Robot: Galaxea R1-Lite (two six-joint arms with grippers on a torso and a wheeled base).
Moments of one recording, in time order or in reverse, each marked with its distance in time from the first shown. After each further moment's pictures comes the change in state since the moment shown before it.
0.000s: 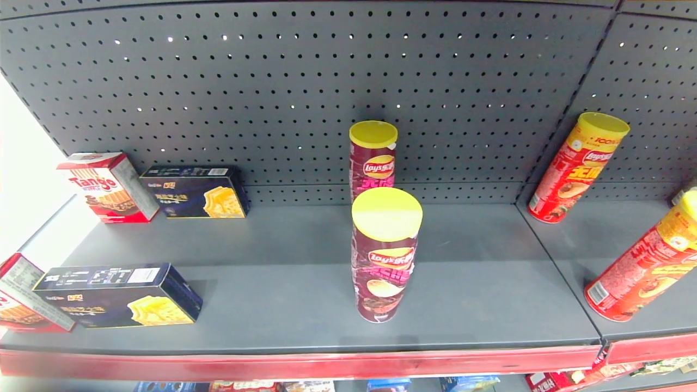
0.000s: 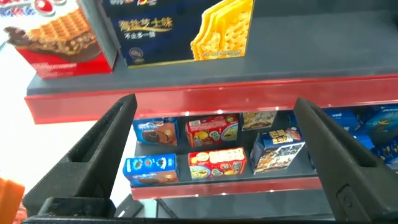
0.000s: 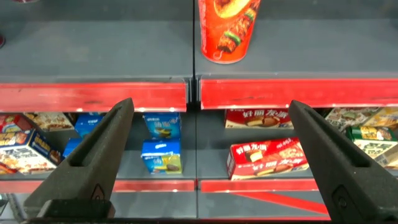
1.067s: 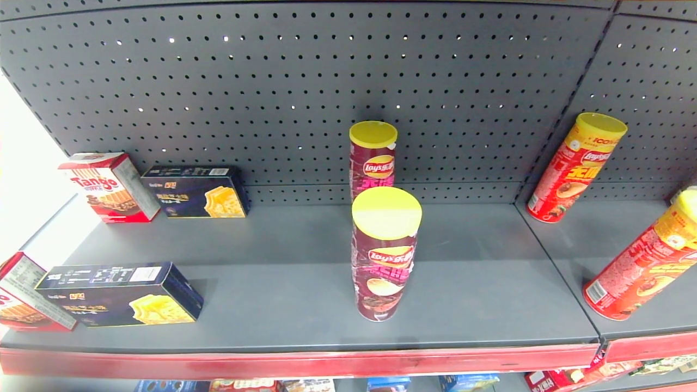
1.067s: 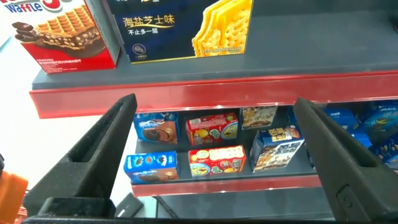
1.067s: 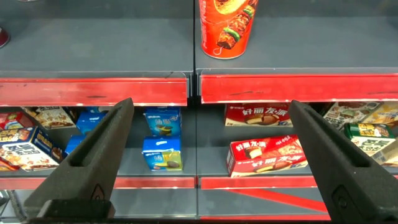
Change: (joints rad) left arm -0.001 0.000 0.000 0.000 0.000 0.000; right arm 0.000 0.000 0.000 0.000 0.000 0.000
